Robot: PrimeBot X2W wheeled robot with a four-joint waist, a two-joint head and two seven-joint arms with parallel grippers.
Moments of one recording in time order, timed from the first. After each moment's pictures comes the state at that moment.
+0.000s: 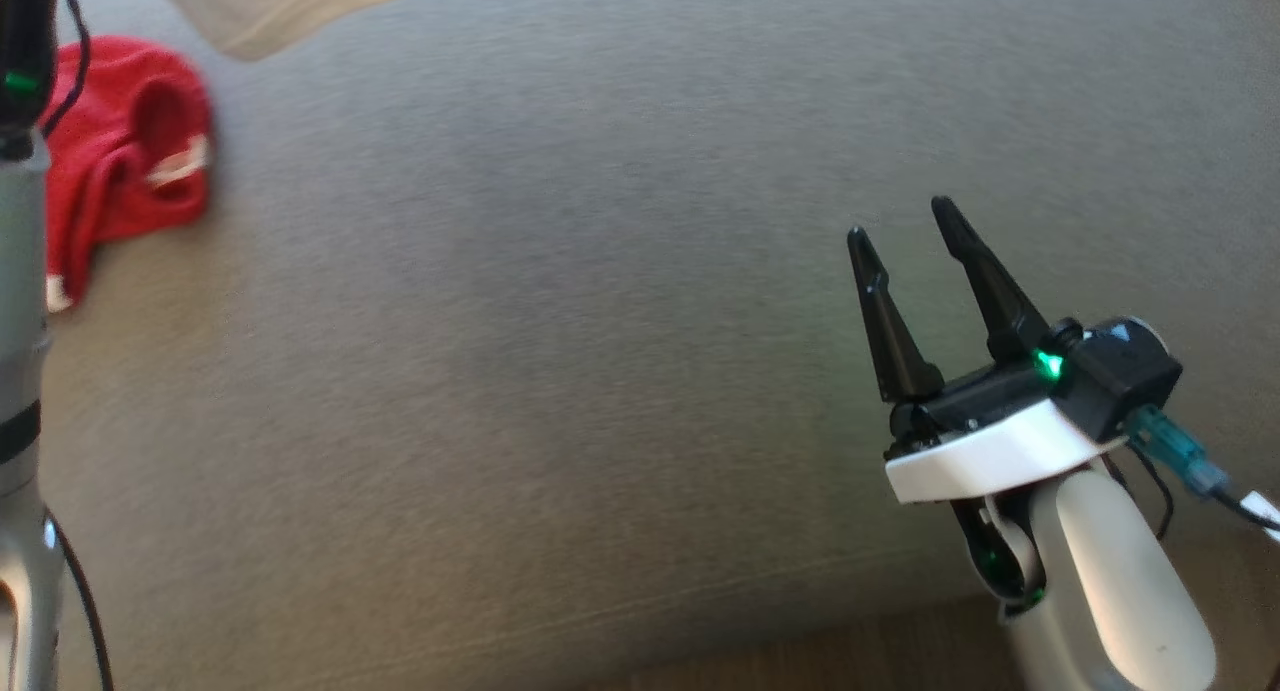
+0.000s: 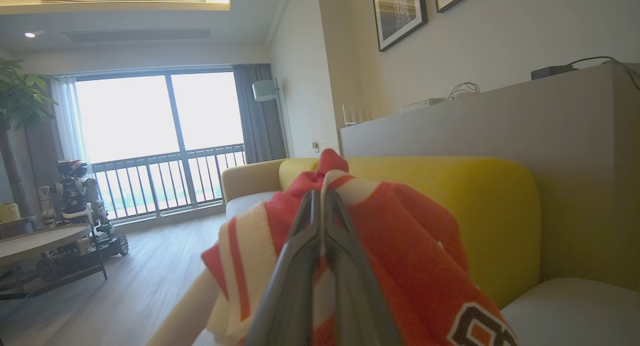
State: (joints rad) left arm -0.99 0.37 -0.23 0.16 -0.37 -0.10 0.00; right arm -0.22 -0.06 0.17 0.07 0.18 0.13 -0.26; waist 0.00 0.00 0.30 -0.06
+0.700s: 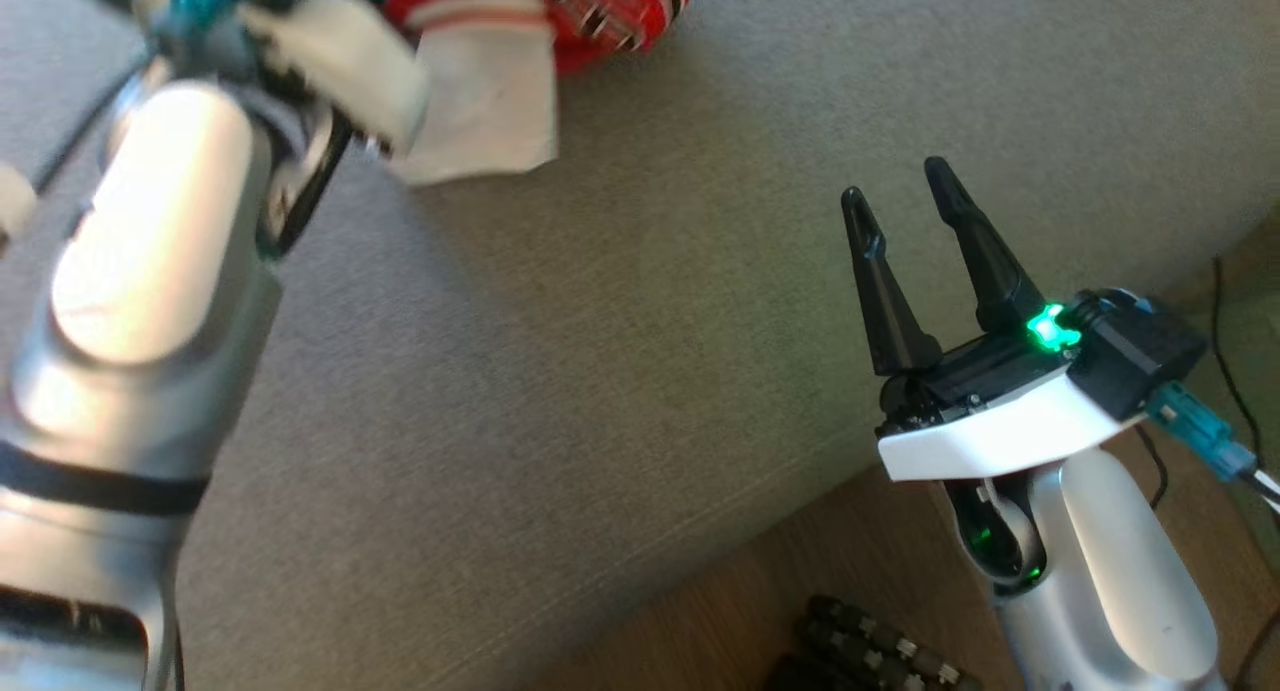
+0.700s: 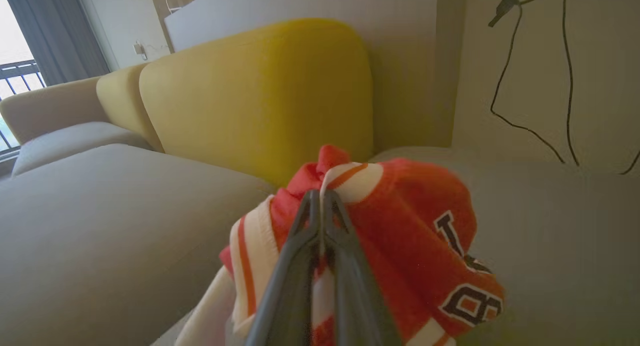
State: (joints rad) left arm -0.94 0.28 -0.52 0.39 -0.20 -0.08 -0.08; right arm -0.27 -0.05 0.20 0.03 0.30 0.13 -0.26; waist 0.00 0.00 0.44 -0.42
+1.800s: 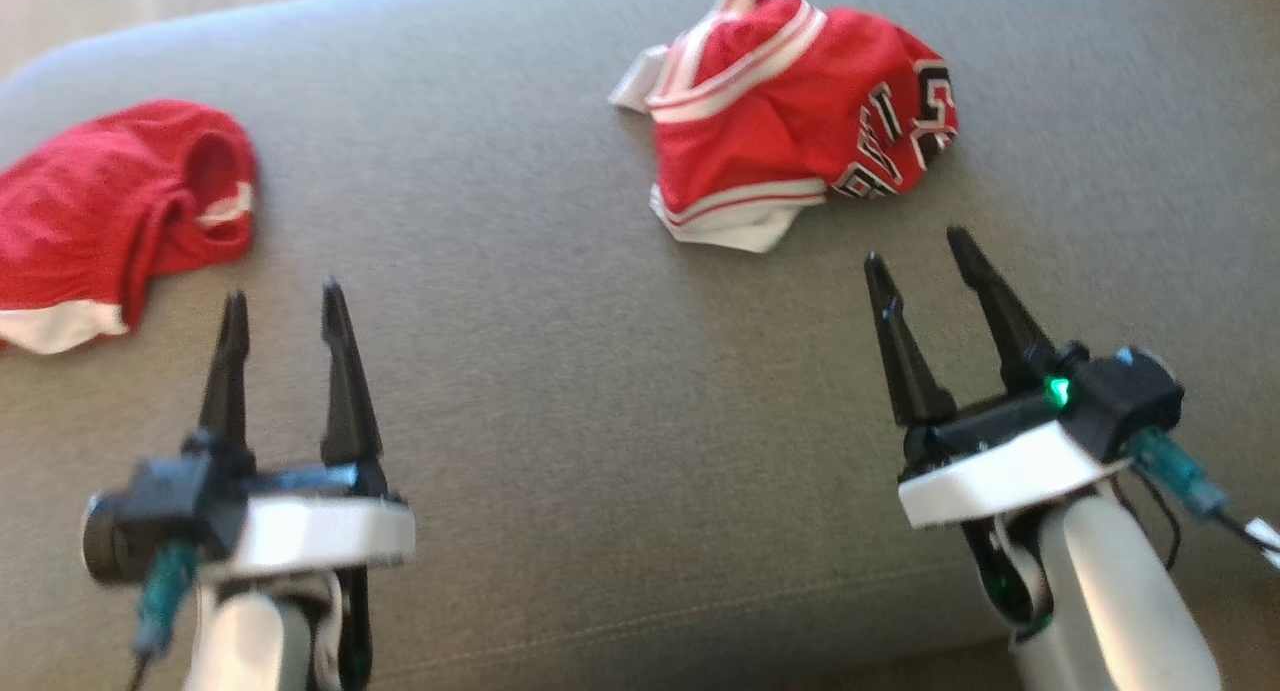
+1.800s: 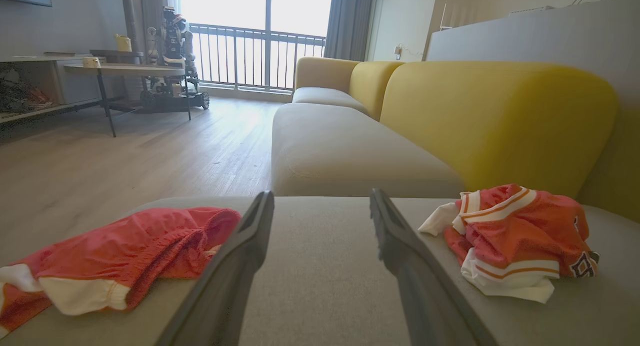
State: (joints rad) left arm -0.06 0.06 -0.14 -0.07 -0.17 0.15 -0.26; right arm -0.21 -0.05 0.14 0.09 0.19 0.13 -0.26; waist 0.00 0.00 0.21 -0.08
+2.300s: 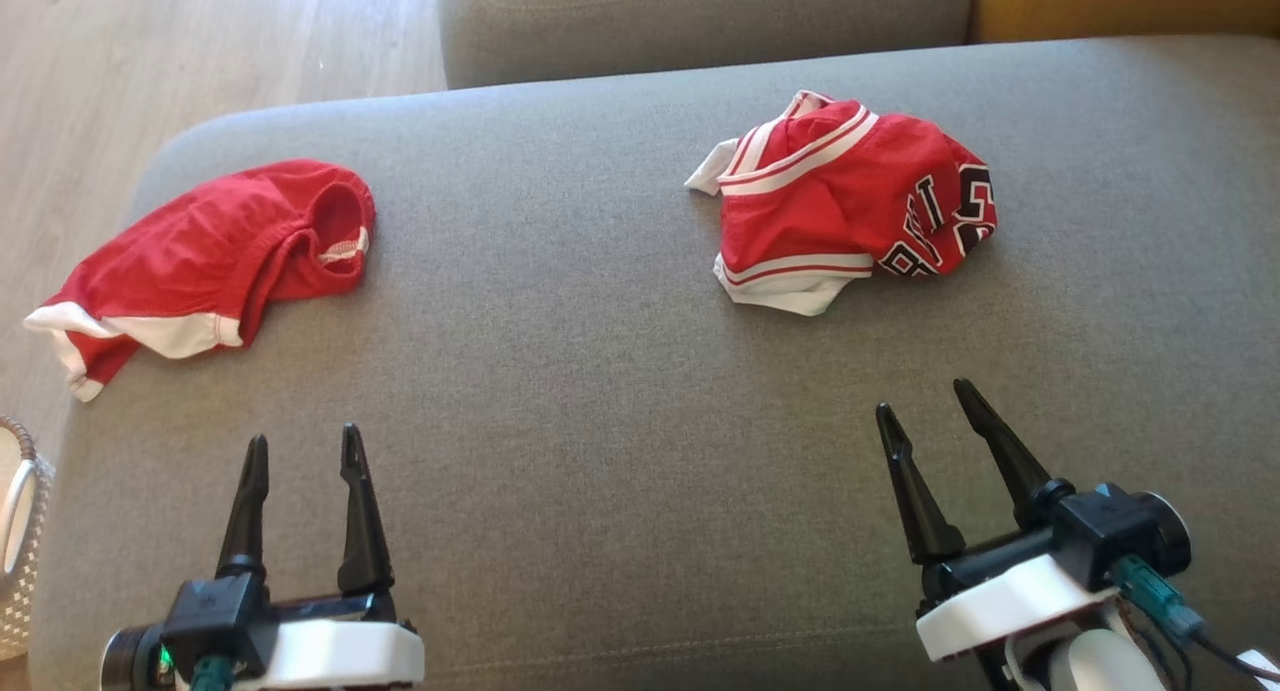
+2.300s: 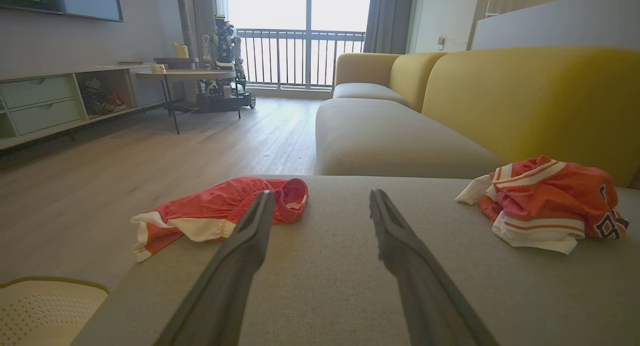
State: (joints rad) left arm 0.19 0.06 -0.15 -0.12 -0.10 0.19 -0.26; right arm 0.04 -0.05 0.11 0.07 0.09 0.13 -0.26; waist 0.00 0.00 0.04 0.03
